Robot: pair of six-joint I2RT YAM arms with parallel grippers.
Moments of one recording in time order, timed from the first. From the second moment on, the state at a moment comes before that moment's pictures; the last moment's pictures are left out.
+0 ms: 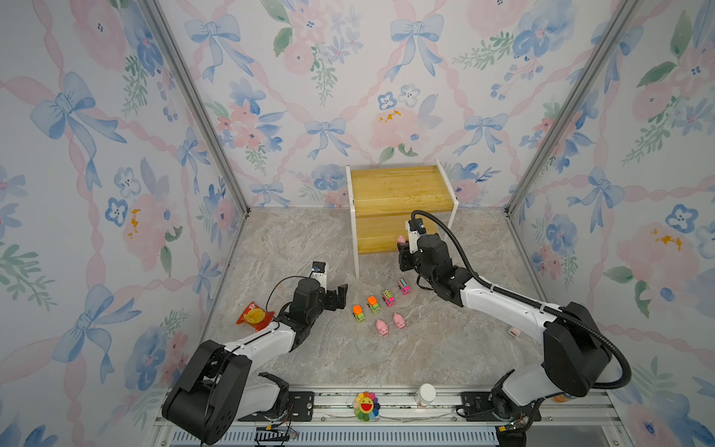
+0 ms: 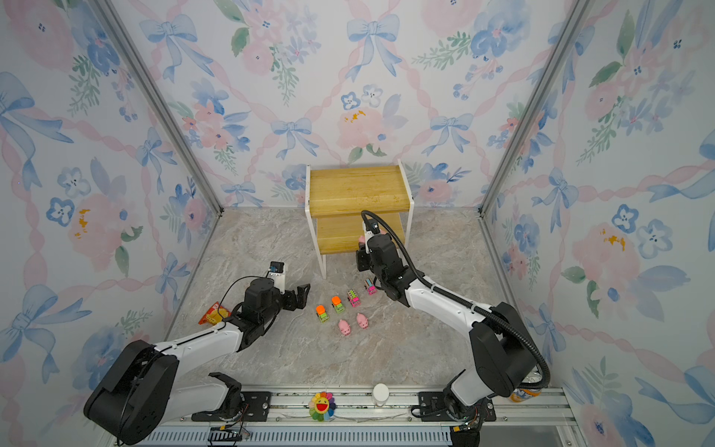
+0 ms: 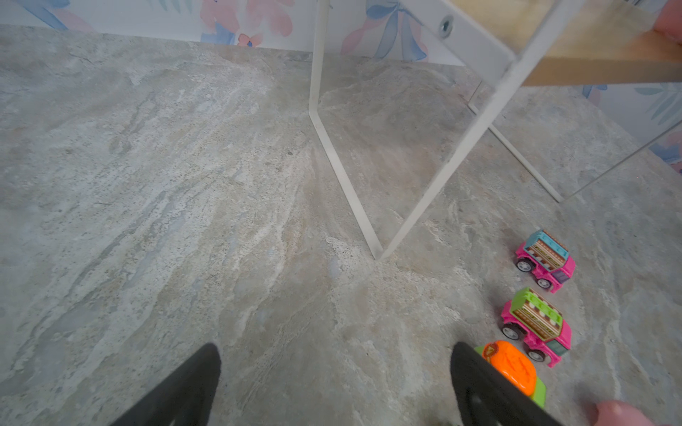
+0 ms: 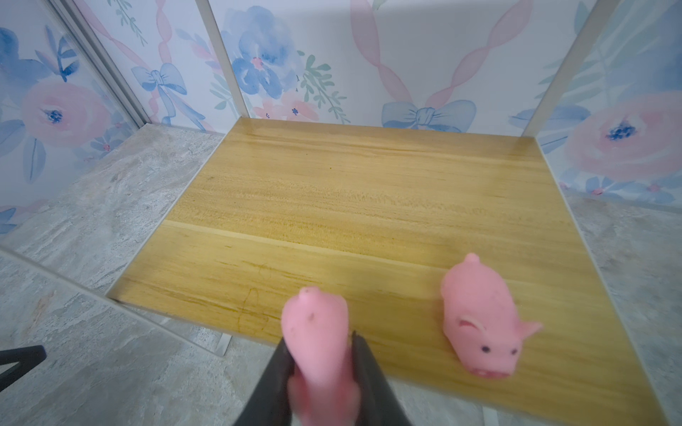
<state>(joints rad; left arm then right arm) -0.41 1.25 0.37 0.39 -0.04 -0.23 0.66 1.54 1.04 0.09 0.27 0.19</state>
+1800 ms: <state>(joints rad) -0.39 1.27 0.39 0.39 -0.02 -0.22 0.62 1.65 1.09 0.14 0.32 0.25</state>
